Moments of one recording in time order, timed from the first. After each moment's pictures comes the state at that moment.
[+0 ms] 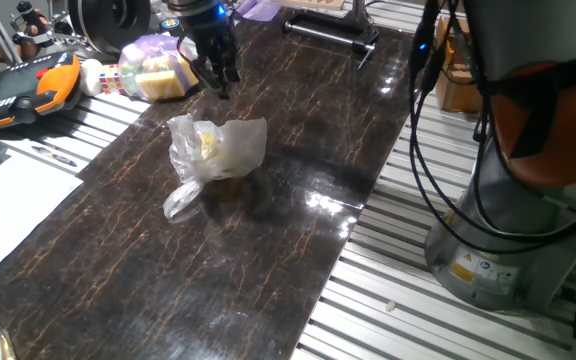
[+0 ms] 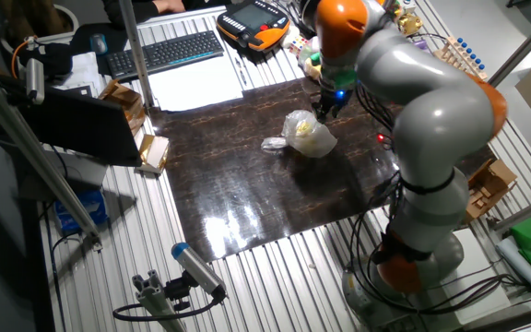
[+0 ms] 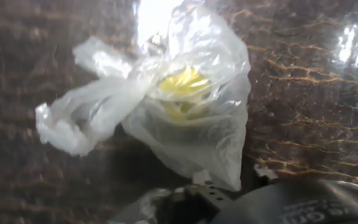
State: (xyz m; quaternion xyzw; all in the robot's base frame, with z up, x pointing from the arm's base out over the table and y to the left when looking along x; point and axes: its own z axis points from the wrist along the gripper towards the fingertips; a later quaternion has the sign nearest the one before) arm 0.515 0.001 0.236 0.11 -0.99 0.05 0.10
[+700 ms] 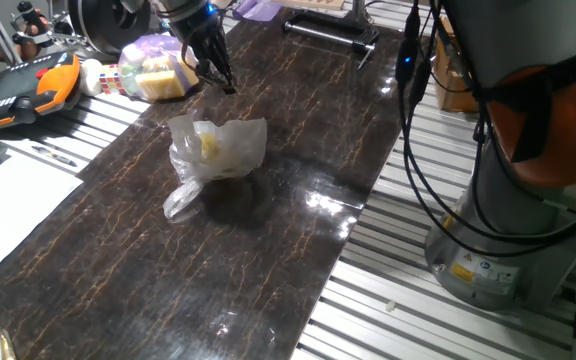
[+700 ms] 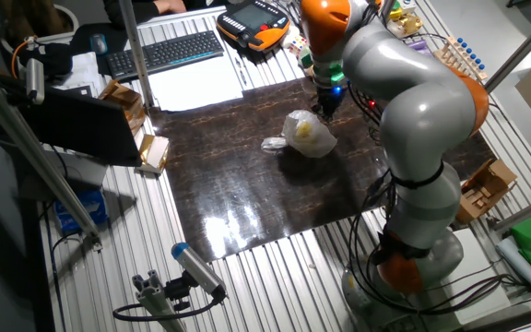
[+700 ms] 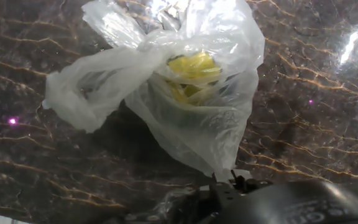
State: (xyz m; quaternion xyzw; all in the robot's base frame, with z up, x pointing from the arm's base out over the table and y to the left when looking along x) arm 0.515 0.001 0.236 0.17 -0.97 0.06 0.13
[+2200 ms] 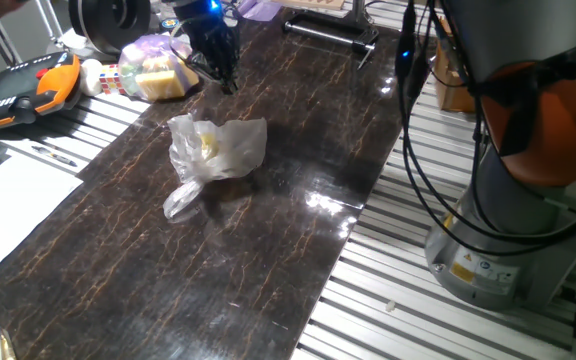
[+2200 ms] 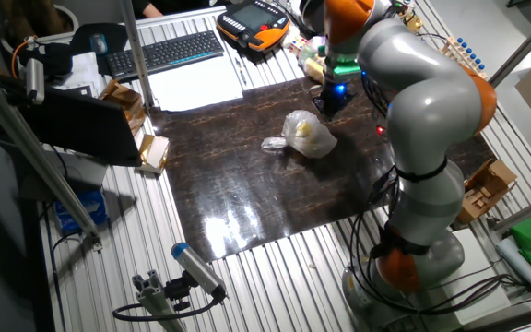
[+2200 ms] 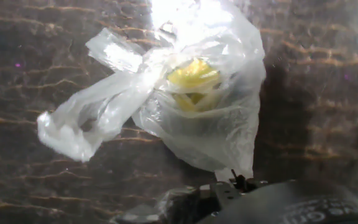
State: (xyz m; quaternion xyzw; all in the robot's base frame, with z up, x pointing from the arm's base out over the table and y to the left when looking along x) arm 0.515 0.001 0.235 -0.05 -0.99 -0.01 0.13
